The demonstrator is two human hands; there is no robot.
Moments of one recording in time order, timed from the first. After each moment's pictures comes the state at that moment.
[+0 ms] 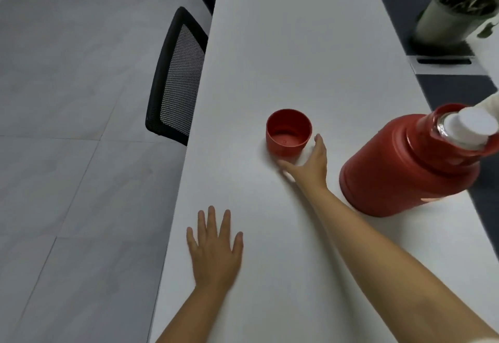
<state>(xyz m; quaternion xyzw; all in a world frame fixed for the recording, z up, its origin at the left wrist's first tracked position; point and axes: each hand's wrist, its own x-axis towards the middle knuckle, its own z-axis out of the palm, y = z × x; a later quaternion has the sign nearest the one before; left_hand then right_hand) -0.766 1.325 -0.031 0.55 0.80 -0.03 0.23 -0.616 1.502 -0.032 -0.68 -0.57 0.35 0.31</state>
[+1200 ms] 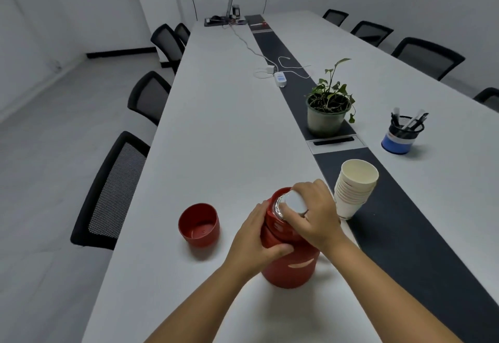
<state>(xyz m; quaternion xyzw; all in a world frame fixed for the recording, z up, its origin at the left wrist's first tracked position) -0.565 1.474 0.100 0.68 0.53 0.33 0.38 -0.427 1.503 0.130 -0.50 -0.73 0.07 0.47</state>
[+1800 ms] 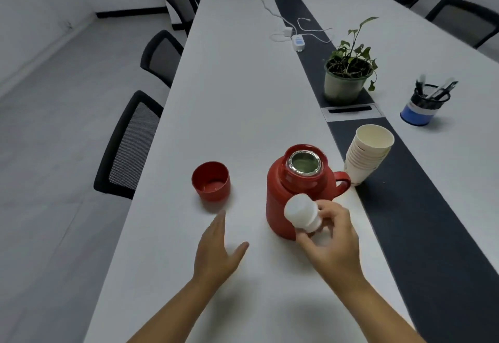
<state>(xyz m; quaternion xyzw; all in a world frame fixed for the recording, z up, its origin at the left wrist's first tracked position) -0.622 1.391 0.037 0.59 0.73 0.24 0.25 -0.428 1.400 0.095 -0.54 -0.62 0.28 0.50</state>
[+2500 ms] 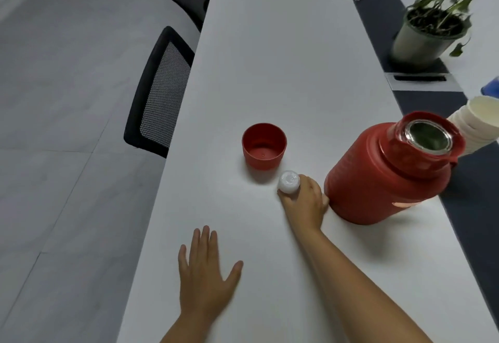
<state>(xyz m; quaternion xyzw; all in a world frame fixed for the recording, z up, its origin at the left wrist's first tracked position) -0.729 1.316 -0.045 0.58 0.80 0.06 0.15 -0.576 1.468 -0.052 -0.73 -0.60 0.18 0.26</state>
